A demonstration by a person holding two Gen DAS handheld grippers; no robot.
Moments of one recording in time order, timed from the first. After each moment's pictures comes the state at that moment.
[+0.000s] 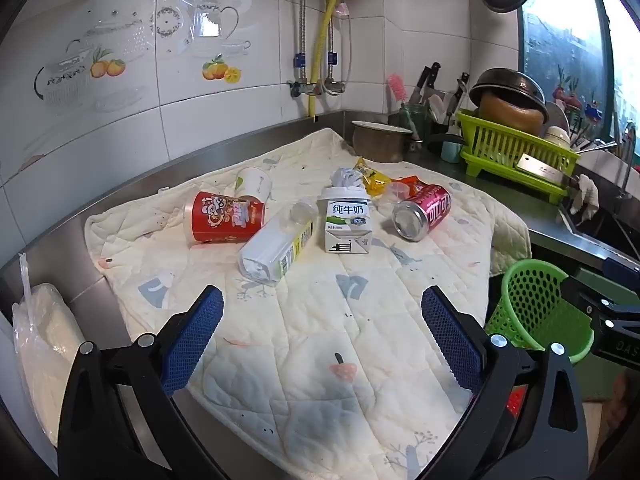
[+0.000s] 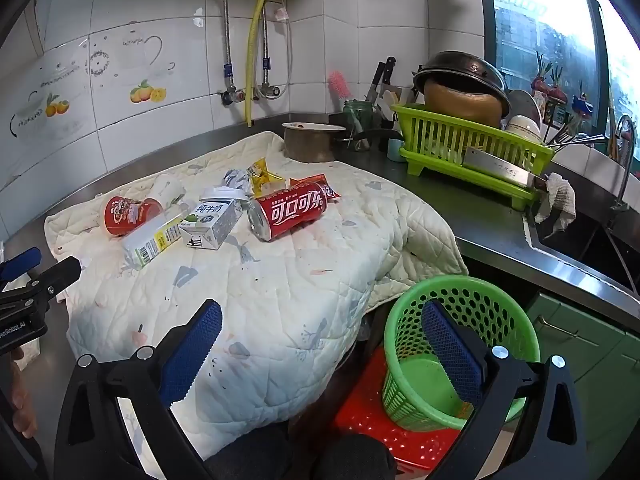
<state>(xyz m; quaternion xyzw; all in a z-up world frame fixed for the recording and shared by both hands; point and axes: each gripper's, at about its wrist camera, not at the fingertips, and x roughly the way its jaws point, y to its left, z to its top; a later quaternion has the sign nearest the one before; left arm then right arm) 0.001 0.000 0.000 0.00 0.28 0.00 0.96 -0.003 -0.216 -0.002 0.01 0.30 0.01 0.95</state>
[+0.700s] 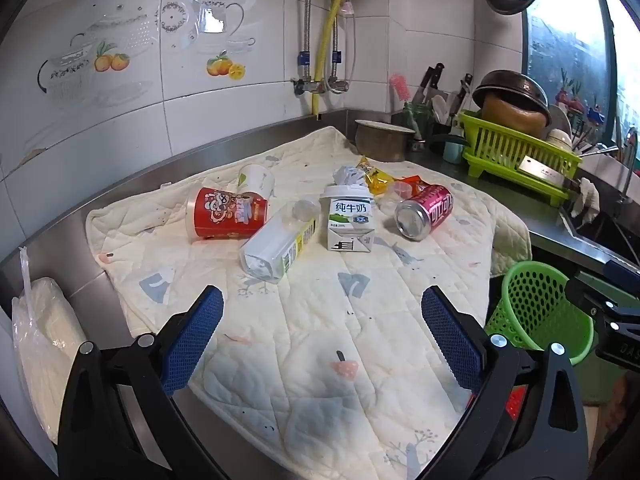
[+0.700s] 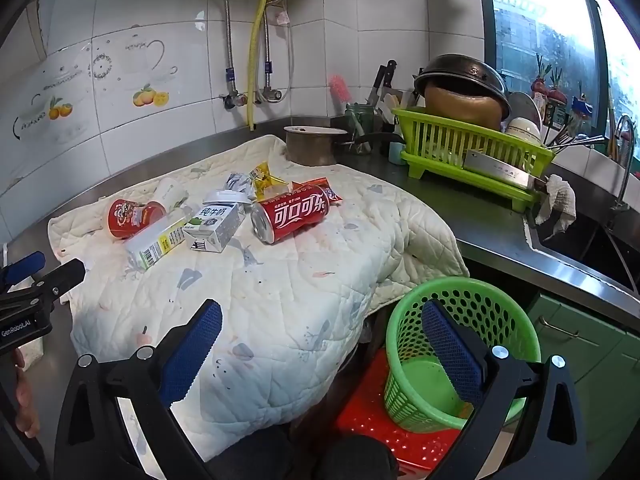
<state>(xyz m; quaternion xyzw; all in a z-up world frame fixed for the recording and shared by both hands) 0.002 0.001 -0.002 0.00 0.28 0.00 0.96 -0.007 -0.214 0.002 0.01 0.29 0.01 0.96</state>
